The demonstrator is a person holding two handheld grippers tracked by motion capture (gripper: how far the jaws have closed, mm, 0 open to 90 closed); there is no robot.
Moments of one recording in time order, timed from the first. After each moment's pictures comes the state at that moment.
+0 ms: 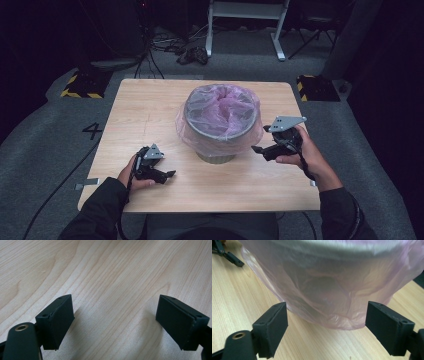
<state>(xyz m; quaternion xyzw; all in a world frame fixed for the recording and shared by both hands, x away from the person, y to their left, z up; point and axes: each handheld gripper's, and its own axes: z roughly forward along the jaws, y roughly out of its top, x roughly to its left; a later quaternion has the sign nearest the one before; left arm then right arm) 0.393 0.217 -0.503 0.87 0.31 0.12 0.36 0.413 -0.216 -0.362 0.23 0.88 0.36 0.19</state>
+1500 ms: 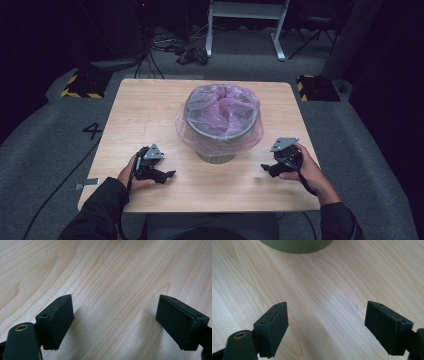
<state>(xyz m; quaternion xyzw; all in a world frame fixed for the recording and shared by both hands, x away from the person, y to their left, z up) 0.393 0.217 -0.503 0.87 0.31 0.12 0.36 0.410 -0.247 -0.448 0.26 0.91 0.26 0.19</state>
